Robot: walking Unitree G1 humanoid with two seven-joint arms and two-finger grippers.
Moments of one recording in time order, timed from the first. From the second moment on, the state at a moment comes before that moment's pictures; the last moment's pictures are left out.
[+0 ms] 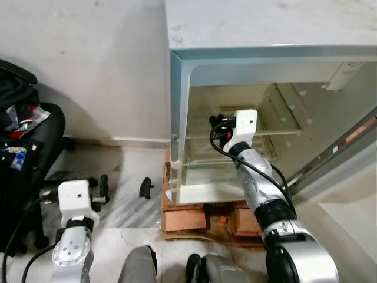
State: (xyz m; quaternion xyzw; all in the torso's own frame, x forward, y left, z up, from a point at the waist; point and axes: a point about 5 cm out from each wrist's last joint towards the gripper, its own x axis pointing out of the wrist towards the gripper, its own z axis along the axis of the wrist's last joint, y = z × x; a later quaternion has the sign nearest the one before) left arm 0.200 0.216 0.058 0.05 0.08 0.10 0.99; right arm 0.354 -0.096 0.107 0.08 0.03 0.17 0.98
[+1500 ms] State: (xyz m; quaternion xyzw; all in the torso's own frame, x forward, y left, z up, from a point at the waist) left arm 0.171 0.210 0.079 0.07 0.07 0.10 0.99; right arm 0.388 -0.080 0.132 0.34 0.08 0.03 0.94
